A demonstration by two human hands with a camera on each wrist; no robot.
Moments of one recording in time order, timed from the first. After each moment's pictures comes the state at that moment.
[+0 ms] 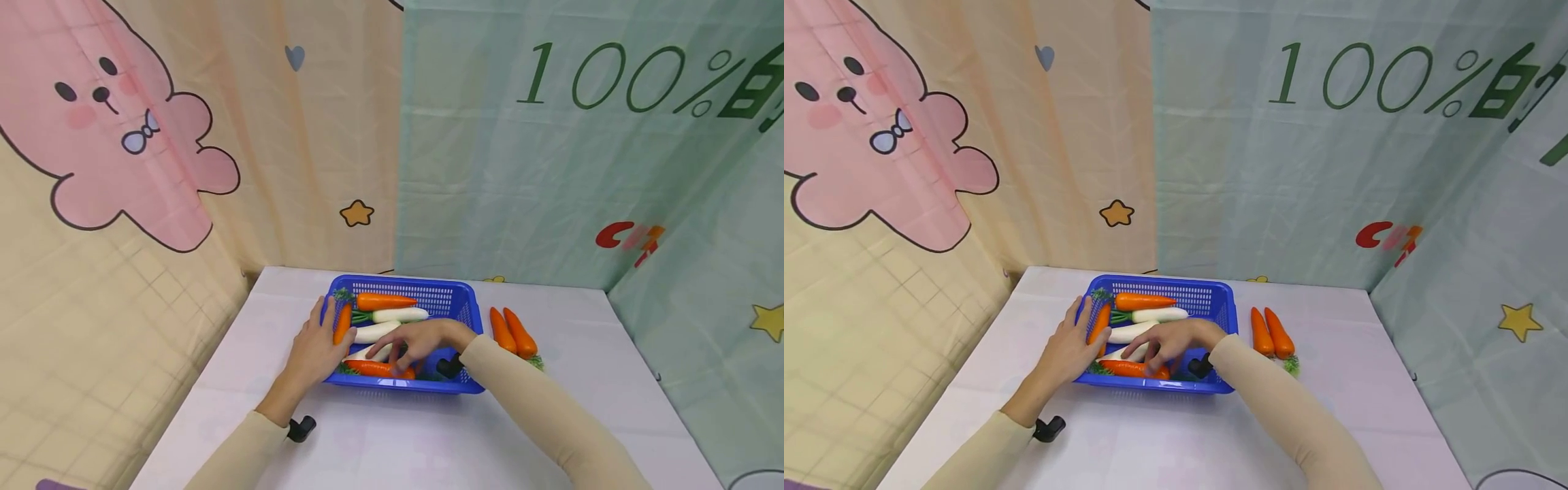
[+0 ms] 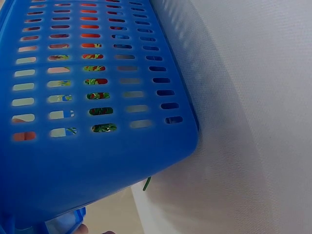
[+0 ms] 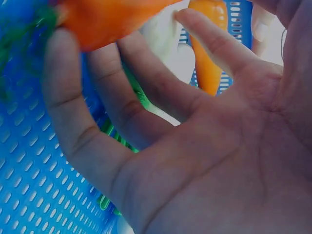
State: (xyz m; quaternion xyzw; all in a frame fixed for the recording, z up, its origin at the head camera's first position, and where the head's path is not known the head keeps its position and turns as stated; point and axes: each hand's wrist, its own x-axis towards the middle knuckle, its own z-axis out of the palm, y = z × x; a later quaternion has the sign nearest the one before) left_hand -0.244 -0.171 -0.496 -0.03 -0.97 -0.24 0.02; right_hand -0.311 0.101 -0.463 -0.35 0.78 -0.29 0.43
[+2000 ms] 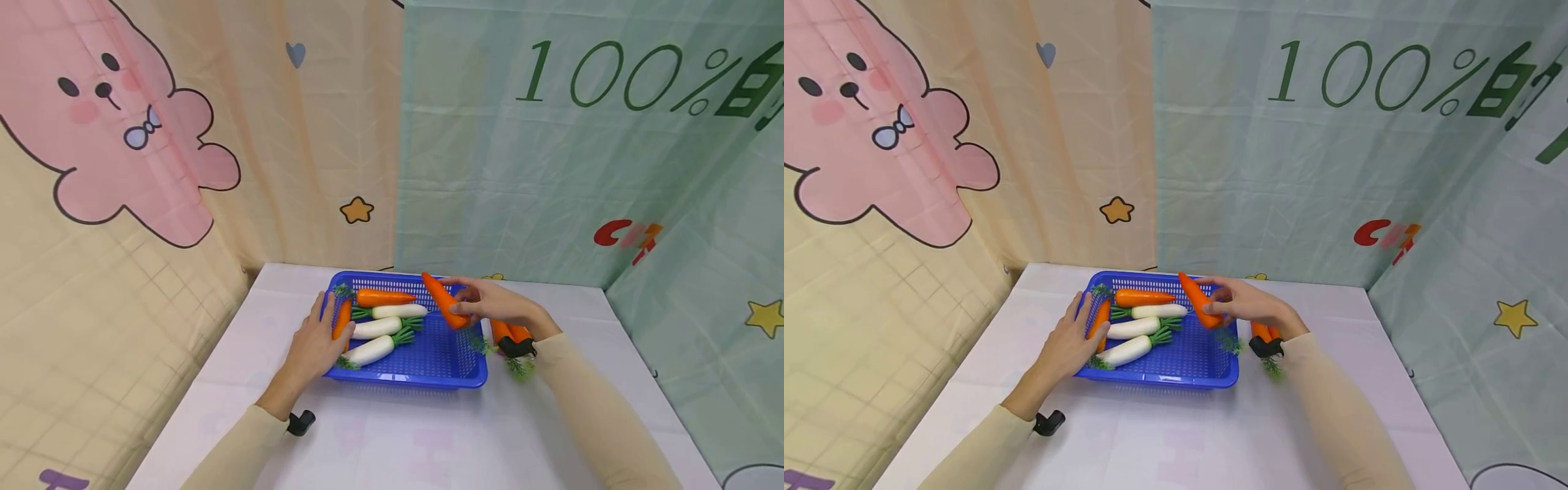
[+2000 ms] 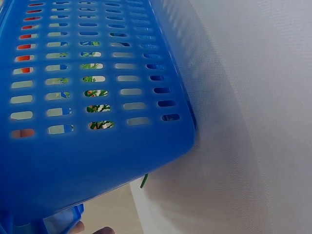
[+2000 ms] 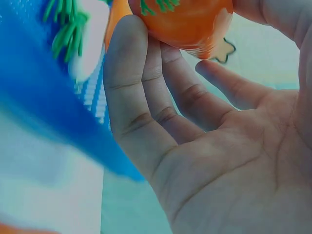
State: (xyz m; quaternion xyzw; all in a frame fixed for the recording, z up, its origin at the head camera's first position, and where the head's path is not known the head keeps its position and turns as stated) left_hand -0.242 -0.173 -0.492 -0.04 -0.96 -0.26 0.02; right_hand -0.315 0.242 -0.419 -0.24 0.83 -0.43 0.25
